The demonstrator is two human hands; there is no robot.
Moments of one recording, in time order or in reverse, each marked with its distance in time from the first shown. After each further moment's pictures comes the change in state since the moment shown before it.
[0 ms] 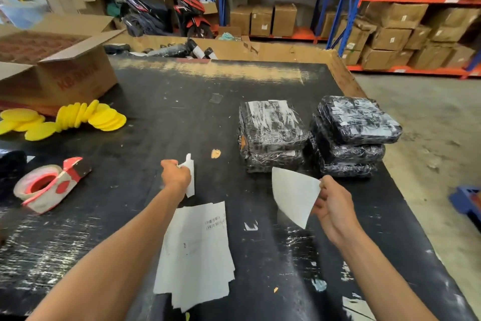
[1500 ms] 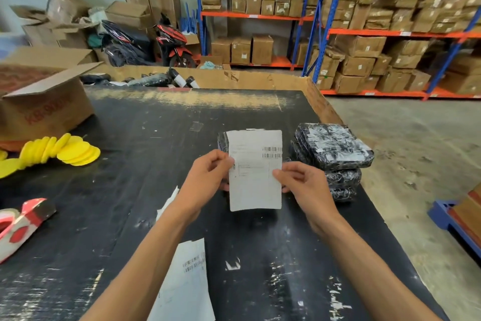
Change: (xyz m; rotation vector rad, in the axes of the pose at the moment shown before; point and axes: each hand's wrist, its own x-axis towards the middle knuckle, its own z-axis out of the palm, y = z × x) left_hand -0.121 0.113 0.005 -0.245 -0.657 0.503; right_hand 0.026 -0.060 0.025 -0.279 -0.150 -0.388
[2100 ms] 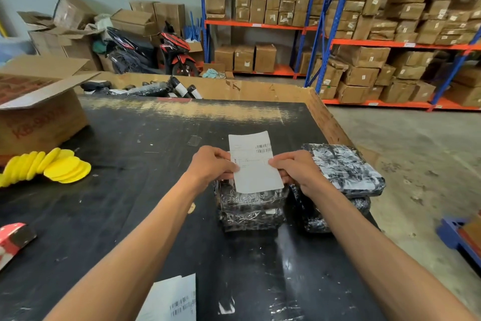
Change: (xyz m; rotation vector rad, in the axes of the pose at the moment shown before) left_hand 0.114 0.015 -0.002 0.138 0.036 -0.221; right_hand 0.134 -0.017 0.003 -0.141 -0.084 0.196
